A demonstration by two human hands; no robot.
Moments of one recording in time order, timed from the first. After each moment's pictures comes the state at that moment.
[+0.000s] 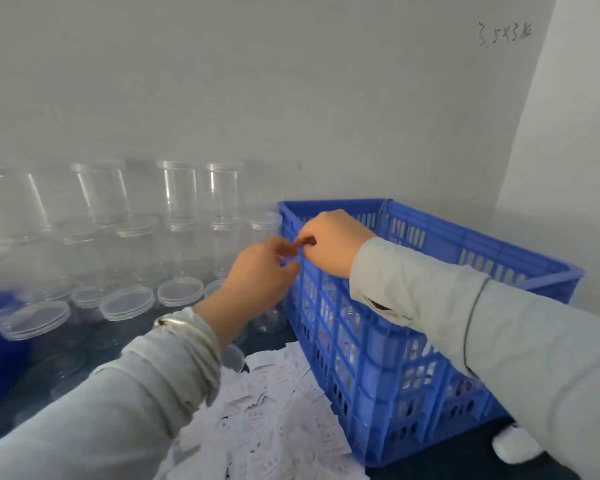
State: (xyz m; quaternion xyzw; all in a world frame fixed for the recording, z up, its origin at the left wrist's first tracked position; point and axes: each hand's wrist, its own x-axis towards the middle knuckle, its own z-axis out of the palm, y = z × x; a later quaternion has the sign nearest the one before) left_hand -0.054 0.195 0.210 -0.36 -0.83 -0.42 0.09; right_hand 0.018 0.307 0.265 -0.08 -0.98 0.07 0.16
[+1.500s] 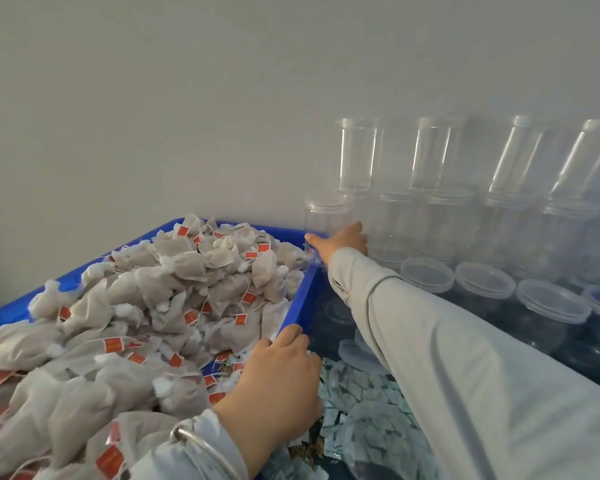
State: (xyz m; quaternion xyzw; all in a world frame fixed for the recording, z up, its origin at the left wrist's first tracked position) left_hand -0.099 -0.170 0.086 -0.21 -0.97 0.08 0.03; right_hand -0.288 -0.066 0.129 -0.17 -0.85 0.48 0.11
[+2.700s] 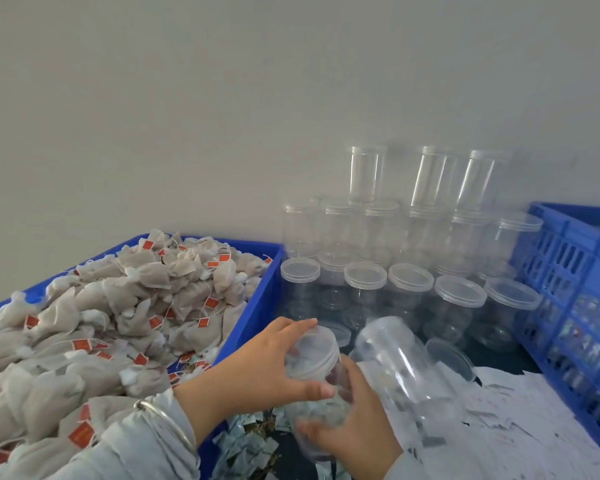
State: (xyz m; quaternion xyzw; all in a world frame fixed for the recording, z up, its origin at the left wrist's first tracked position) left_hand -0.073 -0.147 0.114 -0.28 -0.91 -0.29 -0.06; right_hand -0.035 0.017 0.034 0.09 -0.80 0.59 0.08
